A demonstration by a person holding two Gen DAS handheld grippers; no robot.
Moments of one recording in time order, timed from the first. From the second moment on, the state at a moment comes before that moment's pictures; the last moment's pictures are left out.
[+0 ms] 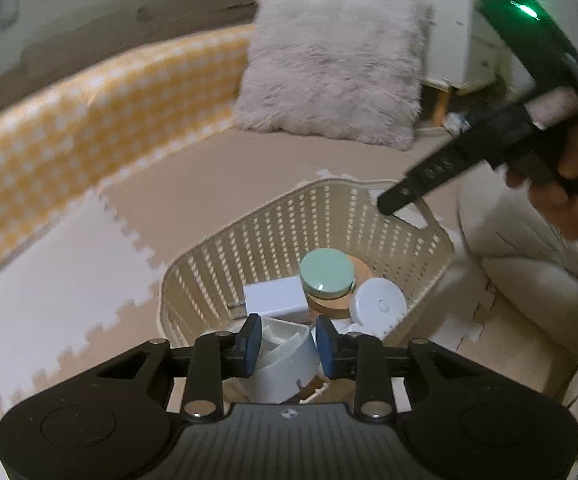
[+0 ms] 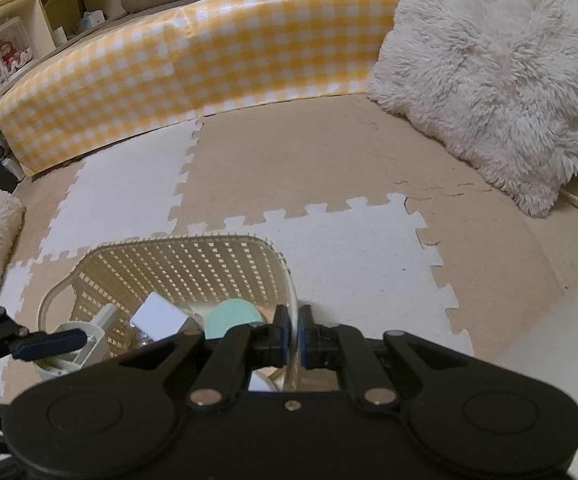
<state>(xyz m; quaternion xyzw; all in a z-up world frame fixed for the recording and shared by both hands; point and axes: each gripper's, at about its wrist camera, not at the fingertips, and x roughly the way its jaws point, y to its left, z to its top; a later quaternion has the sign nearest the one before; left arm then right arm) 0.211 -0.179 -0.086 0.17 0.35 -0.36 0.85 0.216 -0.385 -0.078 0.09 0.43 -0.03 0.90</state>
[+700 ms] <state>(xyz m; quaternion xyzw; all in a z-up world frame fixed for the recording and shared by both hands) 0.195 -0.163 -0.060 0.12 0.37 -0.37 0.84 0.216 -0.385 -0.078 0.09 0.43 -0.02 0.90</state>
